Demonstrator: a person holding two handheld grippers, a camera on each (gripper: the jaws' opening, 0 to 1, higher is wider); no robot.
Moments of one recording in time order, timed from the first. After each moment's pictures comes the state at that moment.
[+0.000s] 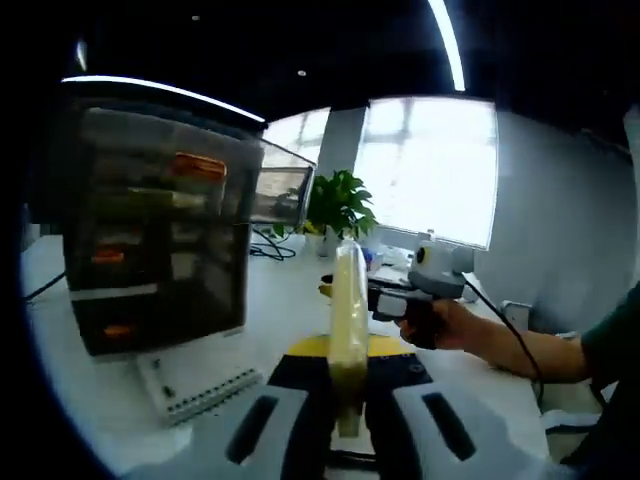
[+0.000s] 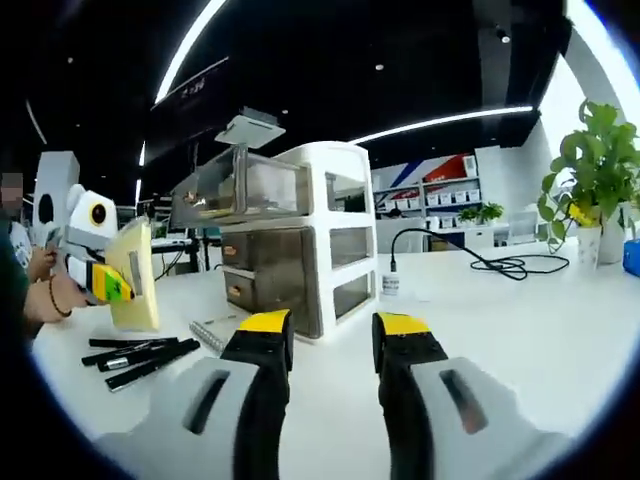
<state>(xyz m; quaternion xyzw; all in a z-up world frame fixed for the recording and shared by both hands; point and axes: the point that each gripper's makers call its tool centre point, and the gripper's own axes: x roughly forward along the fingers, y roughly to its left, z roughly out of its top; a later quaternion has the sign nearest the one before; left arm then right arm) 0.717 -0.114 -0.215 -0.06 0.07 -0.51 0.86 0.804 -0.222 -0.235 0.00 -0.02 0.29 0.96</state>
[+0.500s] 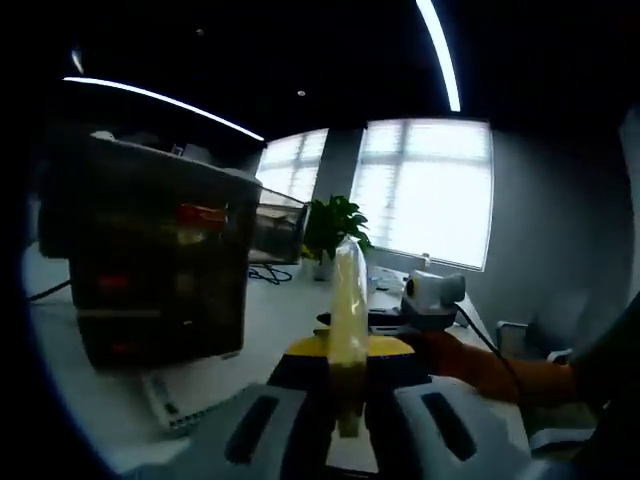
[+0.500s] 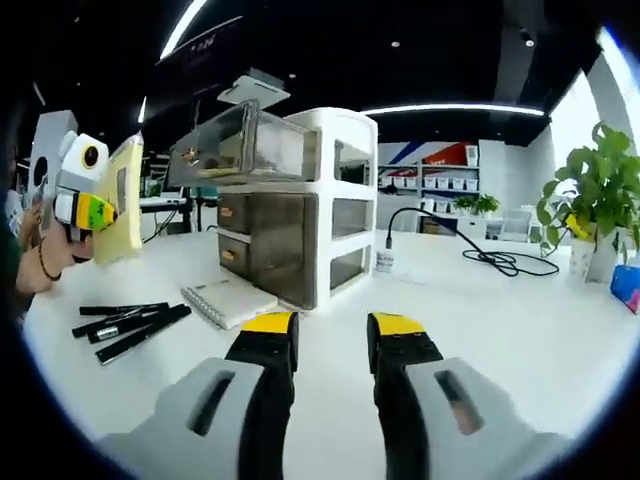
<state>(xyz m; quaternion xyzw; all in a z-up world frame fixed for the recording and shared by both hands) 0.712 -0.108 -0.188 -0.10 0.05 -0.50 0.86 0.799 -0.224 -0.246 -0.03 0.03 0.28 0.96</state>
